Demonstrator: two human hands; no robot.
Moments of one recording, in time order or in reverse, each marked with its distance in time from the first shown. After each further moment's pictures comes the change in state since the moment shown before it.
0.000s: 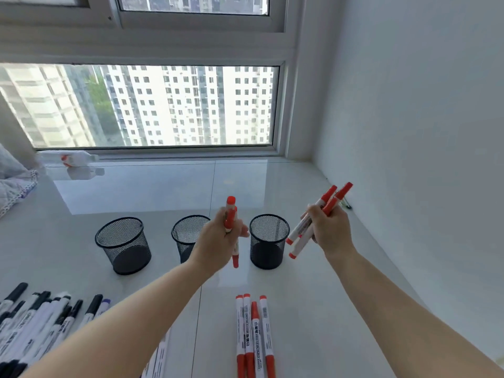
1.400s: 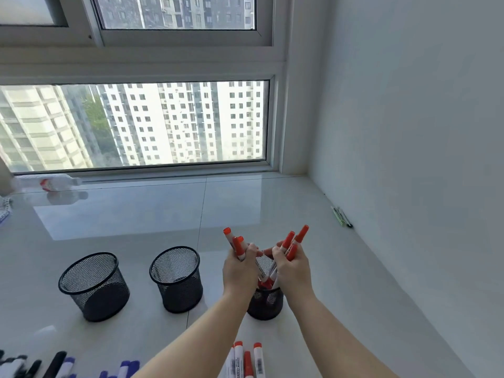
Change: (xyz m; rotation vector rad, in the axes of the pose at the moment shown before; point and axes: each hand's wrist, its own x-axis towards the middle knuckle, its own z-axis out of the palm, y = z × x) left_hand 0.044 -0.020 0.092 -0.458 0.262 -0.449; right_hand 0.019 0.067 0.062 0.097 -0.033 0.095
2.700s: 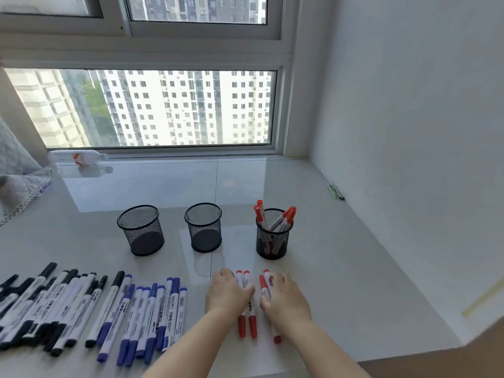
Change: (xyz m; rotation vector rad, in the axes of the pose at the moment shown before) left_hand -0.105 -0.061 -0.109 1.099 -0.117 0.014; right_hand -0.157 0.049 -0.027 -1.155 -0.346 -0.137
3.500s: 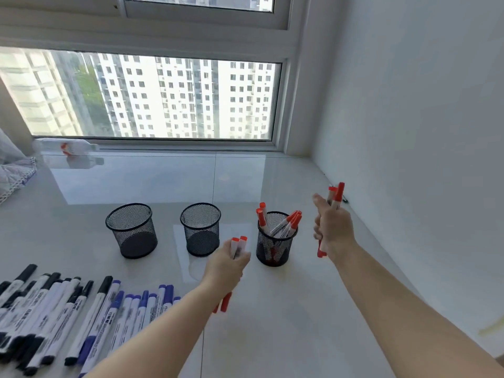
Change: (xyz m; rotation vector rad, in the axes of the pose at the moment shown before) left_hand 0.044 0.021 -0.034 -0.691 -0.070 0.096; right_hand 0.087 0.005 -0.135 1.272 0.370 0.251
